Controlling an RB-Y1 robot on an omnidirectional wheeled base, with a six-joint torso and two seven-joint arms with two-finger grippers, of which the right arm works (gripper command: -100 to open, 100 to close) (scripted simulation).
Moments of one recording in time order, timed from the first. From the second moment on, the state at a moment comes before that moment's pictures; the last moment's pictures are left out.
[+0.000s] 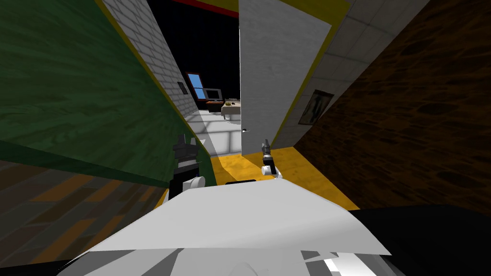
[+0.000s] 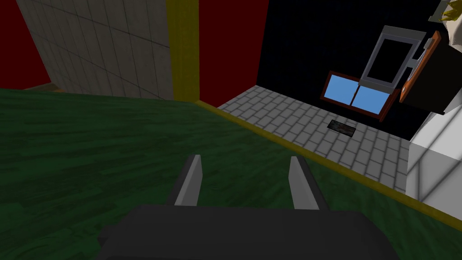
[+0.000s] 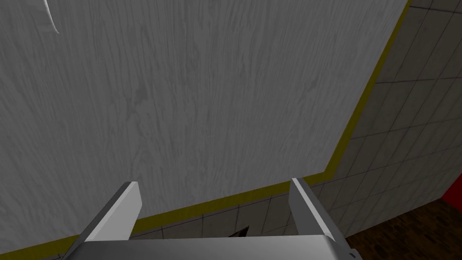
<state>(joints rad) 0.11 -0.08 0.04 -1.37 -0.15 -0.68 0.11</state>
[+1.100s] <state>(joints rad) 0.01 -0.08 0.03 -1.08 -0.19 -0.73 0.12</state>
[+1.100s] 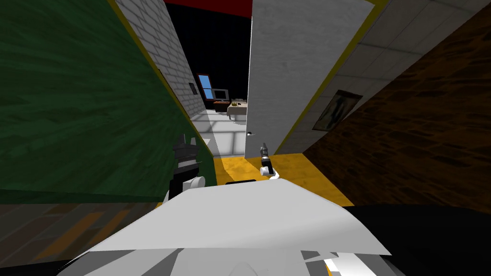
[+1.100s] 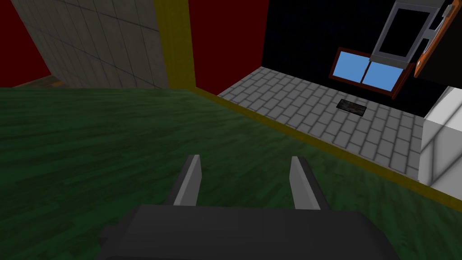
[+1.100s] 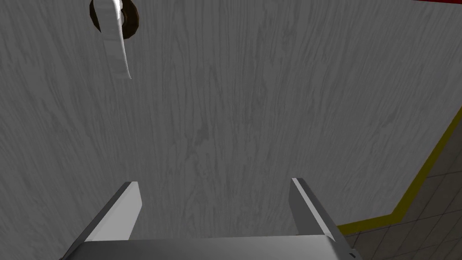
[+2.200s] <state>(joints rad) -0.11 -0.05 0.01 -0.78 -0.23 -0.77 0.14</state>
